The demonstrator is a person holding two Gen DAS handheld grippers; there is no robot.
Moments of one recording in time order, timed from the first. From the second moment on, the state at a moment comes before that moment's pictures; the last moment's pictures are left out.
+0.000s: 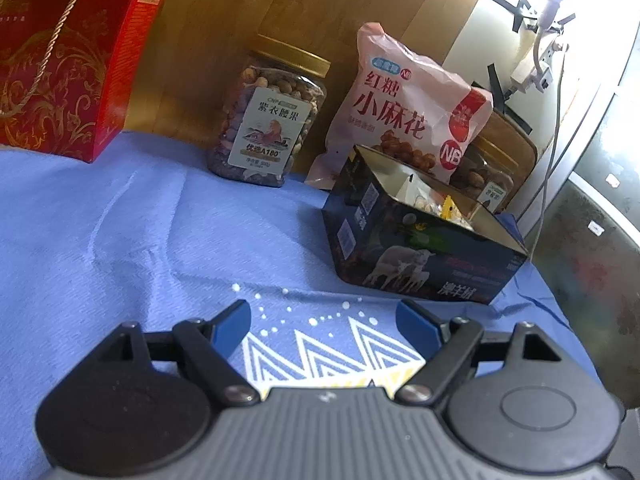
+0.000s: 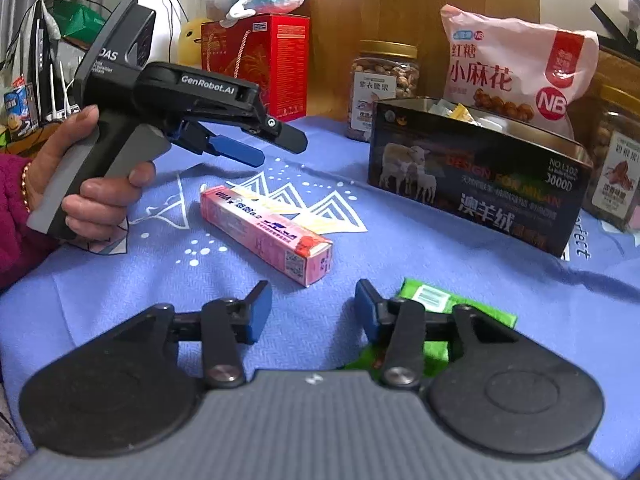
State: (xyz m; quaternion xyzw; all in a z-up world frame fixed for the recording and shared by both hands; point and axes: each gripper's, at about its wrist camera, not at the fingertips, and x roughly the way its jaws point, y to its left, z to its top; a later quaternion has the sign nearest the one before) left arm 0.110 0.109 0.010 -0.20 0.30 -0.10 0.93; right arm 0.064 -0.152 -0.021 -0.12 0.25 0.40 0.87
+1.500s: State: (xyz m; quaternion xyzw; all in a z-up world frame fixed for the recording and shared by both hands) left arm 0.053 0.054 0.003 -0.13 0.34 -0.09 0.93; right arm 0.067 -0.139 -0.022 -0.11 0.26 0.41 0.87
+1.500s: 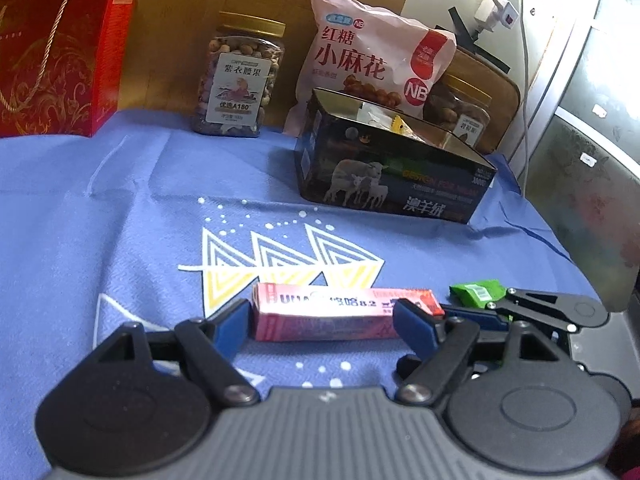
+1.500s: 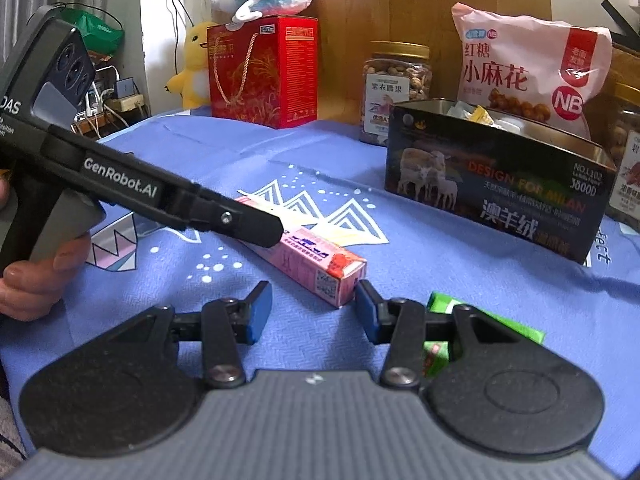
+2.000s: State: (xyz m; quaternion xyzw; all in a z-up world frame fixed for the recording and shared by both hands) left arm 0.074 0.042 0.048 -0.10 0.29 -0.11 0.95; right arm 0.078 -0.155 0.006 -0.09 0.18 0.36 0.91
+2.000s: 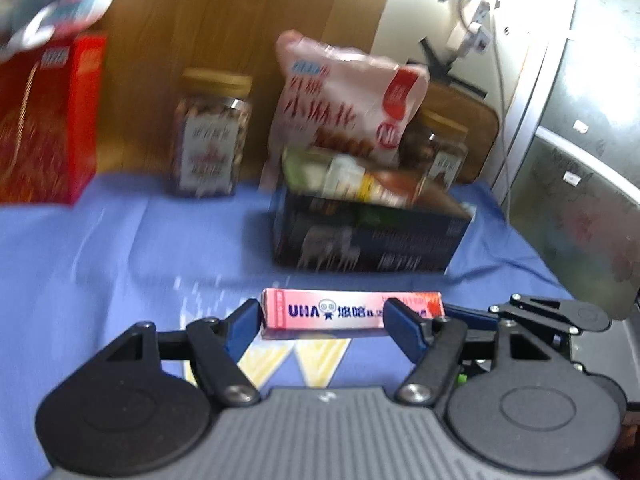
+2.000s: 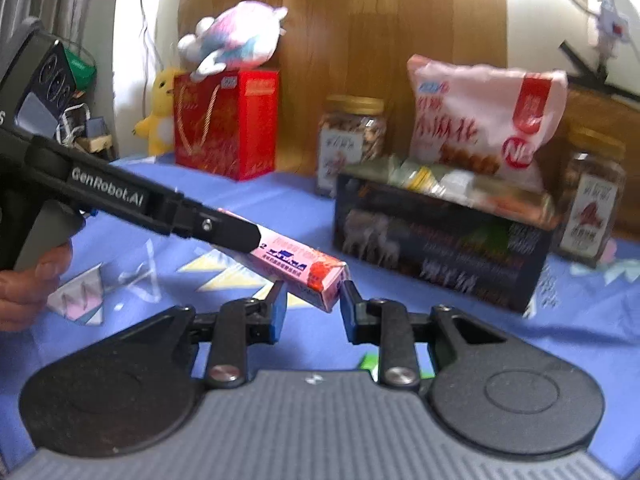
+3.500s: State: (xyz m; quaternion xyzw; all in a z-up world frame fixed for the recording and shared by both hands) left arm 0.133 -0.003 0.045 -0.12 0.32 -0.19 0.92; right arm 0.127 -0.248 0.021 0.05 0.19 0.28 0.94
